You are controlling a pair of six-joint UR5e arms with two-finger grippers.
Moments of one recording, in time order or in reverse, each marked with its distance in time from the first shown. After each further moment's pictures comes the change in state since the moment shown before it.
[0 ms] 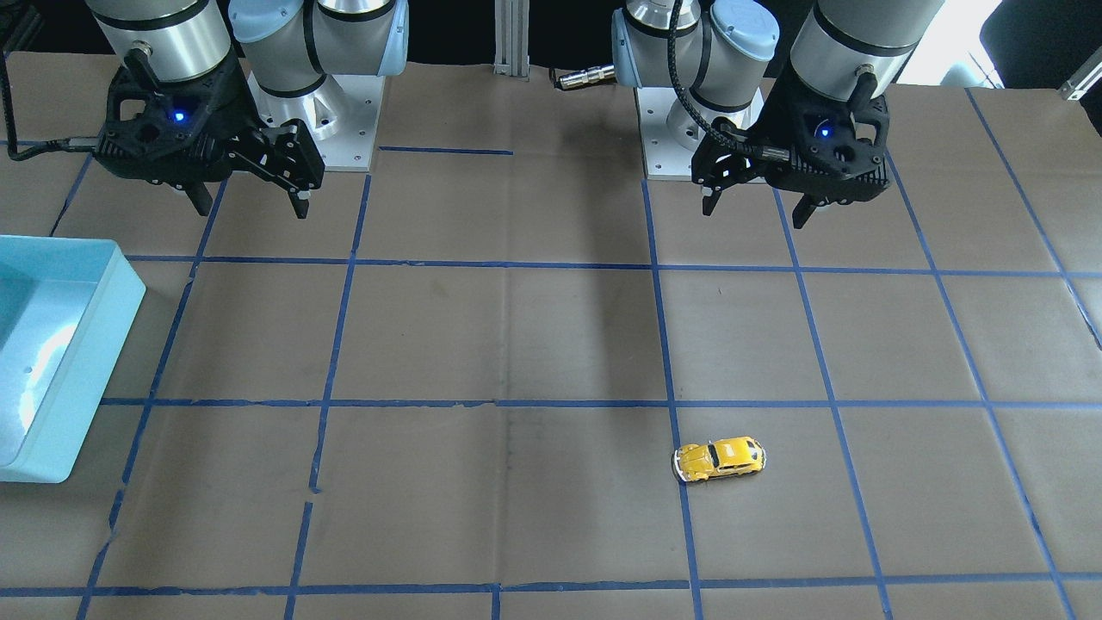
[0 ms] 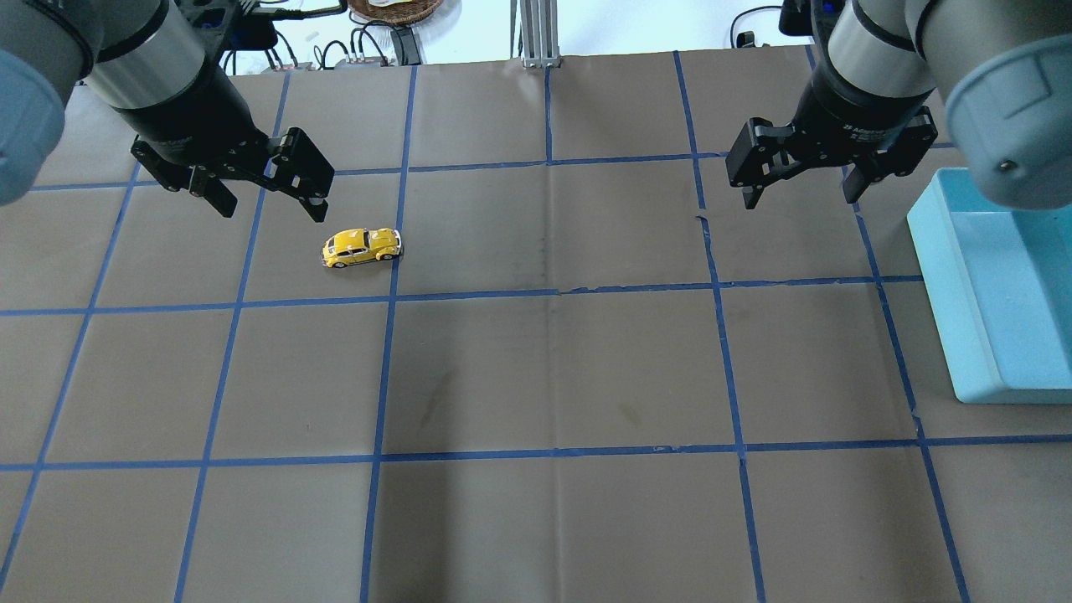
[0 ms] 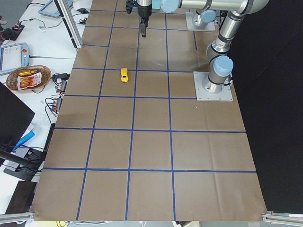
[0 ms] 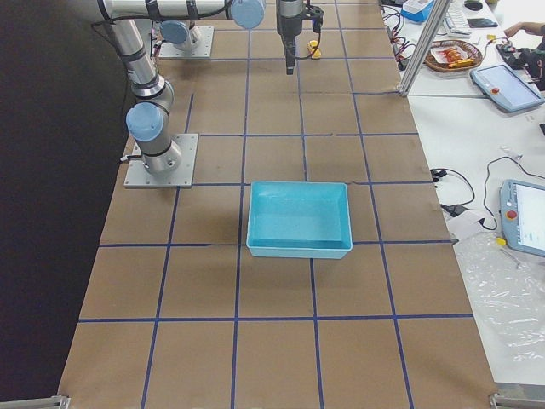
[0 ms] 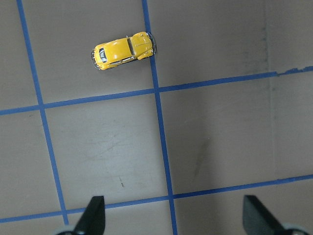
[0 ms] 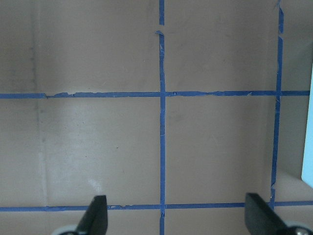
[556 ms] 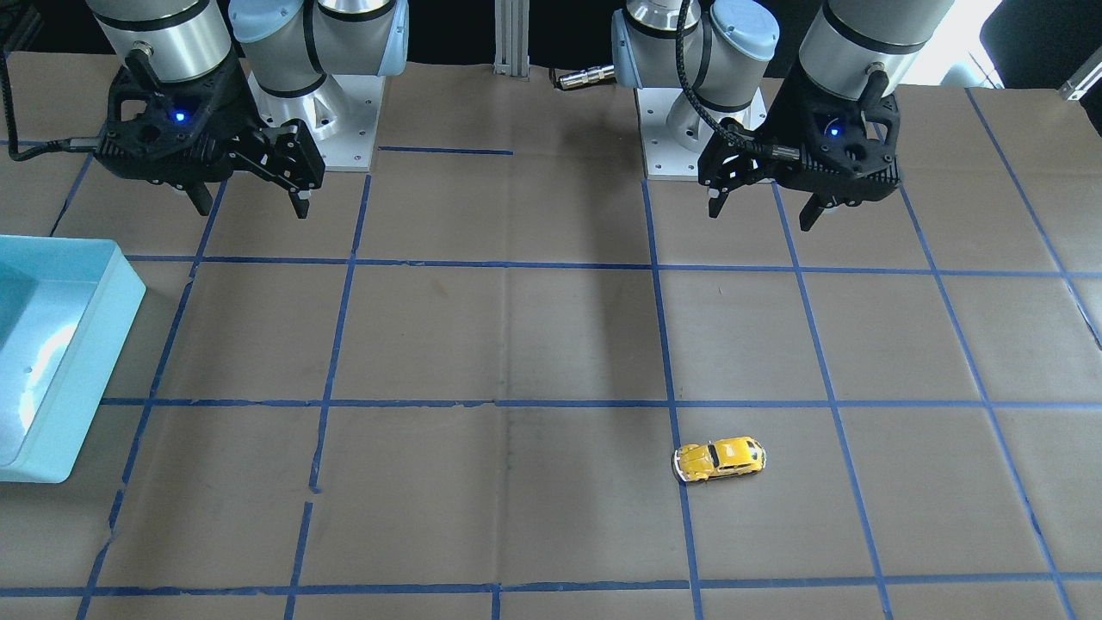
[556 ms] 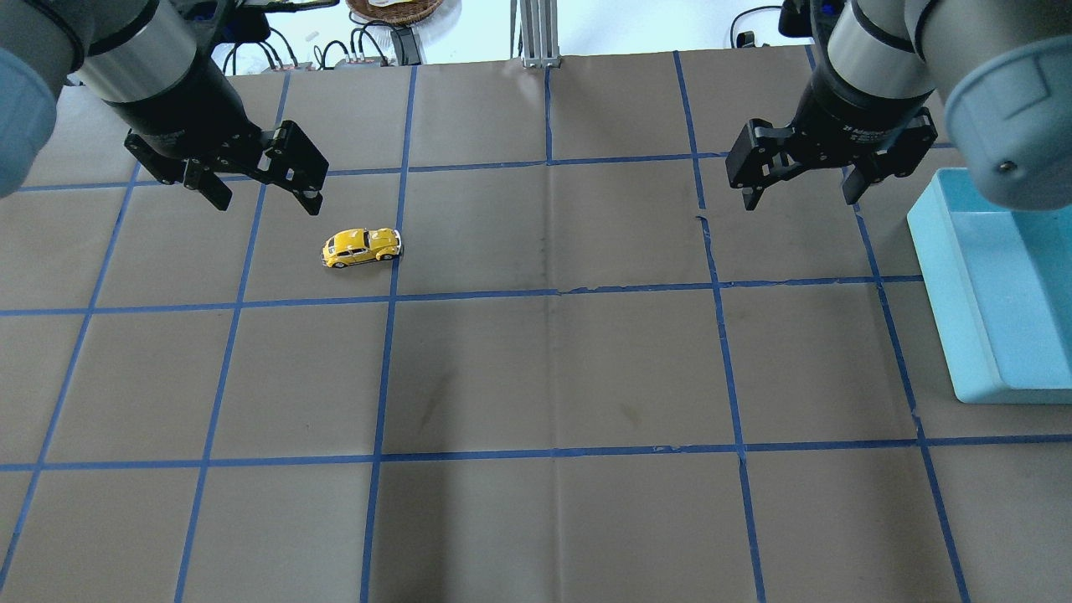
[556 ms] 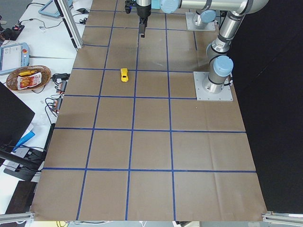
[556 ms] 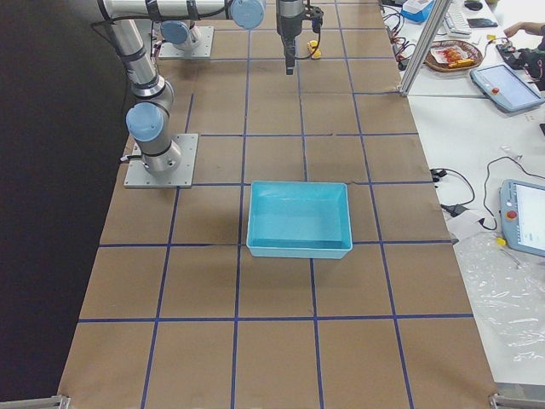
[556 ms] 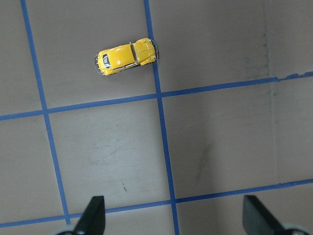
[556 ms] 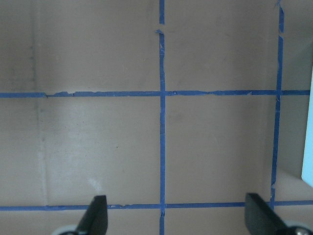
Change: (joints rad) left arm 0.012 0.003 0.009 0.012 0.000 0.035; right arm 0.000 0.000 0.001 0.001 0.000 -0.001
